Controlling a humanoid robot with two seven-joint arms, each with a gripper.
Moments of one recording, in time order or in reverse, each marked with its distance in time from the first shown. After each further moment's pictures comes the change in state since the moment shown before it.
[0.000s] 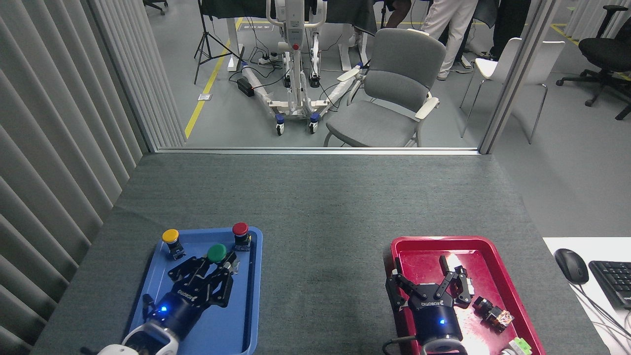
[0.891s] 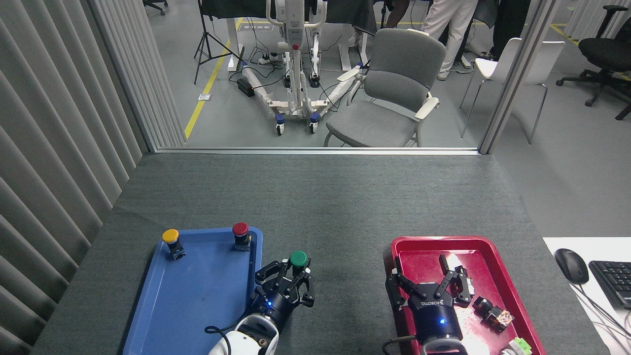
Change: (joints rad) left arm -0.173 -0.448 -0.044 0.432 -0.370 0.270 -0.090; right arm -0.001 -0.001 0.001 -0.004 0.000 -0.002 0.004
